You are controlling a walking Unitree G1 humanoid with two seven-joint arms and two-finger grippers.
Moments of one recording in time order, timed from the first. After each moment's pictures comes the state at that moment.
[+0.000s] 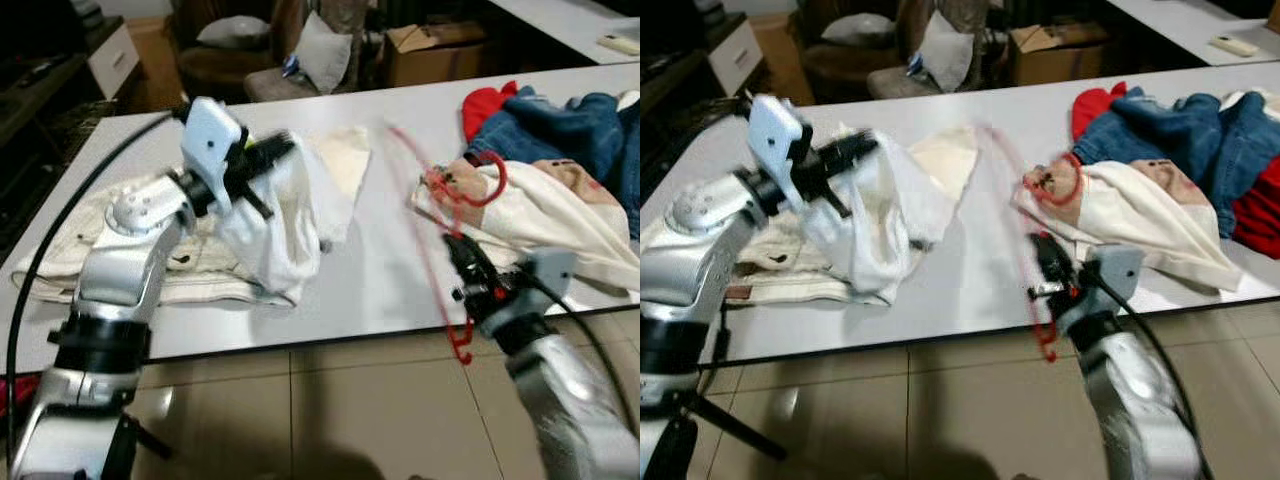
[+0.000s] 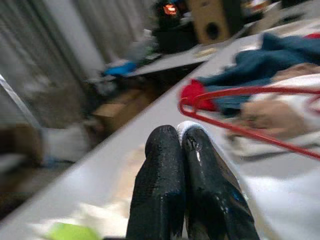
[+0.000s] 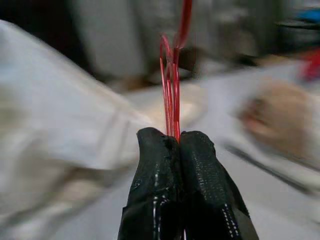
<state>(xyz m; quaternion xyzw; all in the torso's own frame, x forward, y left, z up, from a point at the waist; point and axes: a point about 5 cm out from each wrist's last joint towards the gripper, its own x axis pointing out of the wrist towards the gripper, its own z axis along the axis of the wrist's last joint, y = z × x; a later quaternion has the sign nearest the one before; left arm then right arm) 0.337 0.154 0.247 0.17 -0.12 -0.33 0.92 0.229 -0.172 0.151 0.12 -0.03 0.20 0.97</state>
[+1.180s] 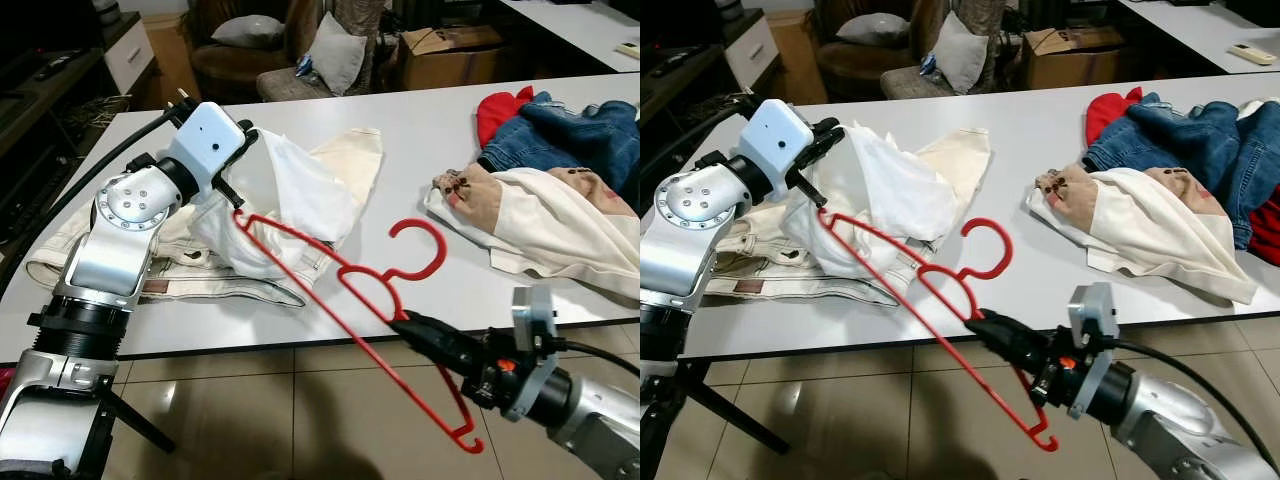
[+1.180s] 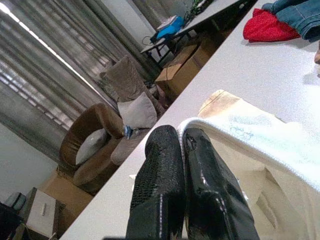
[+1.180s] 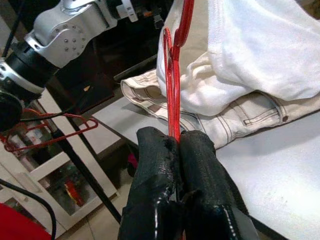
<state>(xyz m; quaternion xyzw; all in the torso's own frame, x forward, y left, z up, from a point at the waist) 0.348 0.175 0.242 0.32 -0.09 -0.25 0.91 0.181 -0.165 0.152 0.14 0.10 0.46 0.87</state>
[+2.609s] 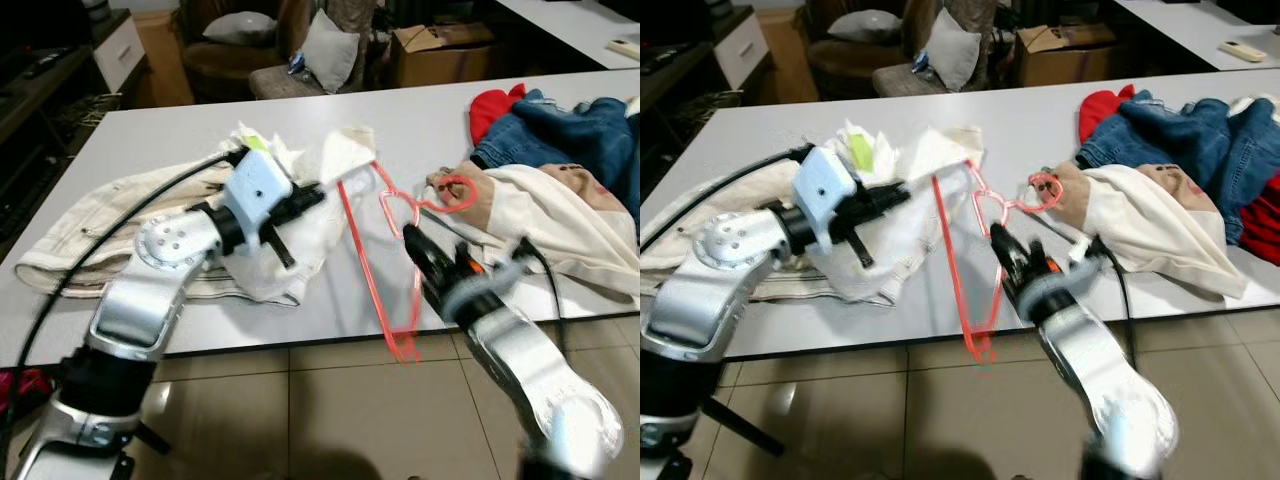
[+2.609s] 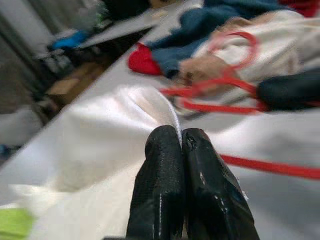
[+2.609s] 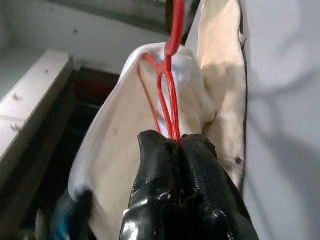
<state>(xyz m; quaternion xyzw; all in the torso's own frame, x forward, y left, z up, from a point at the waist) 0.304 0.117 0.211 0.20 -0.03 -0.43 0.88 0.262 -0.134 0.156 0.60 0.14 0.12 0.78</state>
